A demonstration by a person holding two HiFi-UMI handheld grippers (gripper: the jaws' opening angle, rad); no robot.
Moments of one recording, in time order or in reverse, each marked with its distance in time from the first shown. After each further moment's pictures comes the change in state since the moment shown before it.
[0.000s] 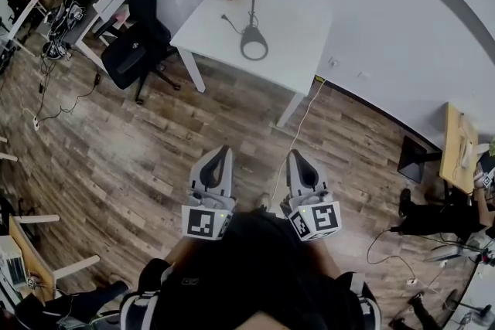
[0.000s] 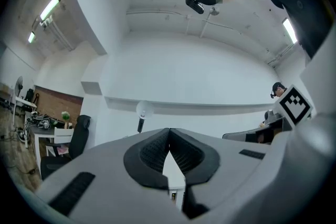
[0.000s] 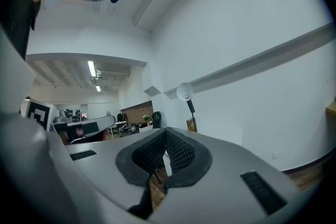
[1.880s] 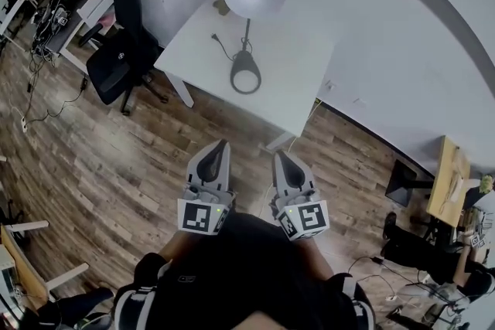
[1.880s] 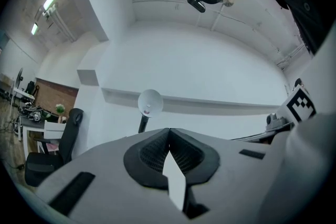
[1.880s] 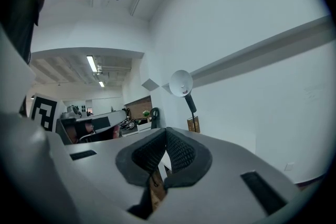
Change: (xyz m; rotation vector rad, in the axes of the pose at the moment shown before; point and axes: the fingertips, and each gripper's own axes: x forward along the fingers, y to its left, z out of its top) left arm 0.218 0.080 -0.033 -0.026 0.023 0.017; right arm 0.203 -0.098 0.008 -0.010 0.074 0.067
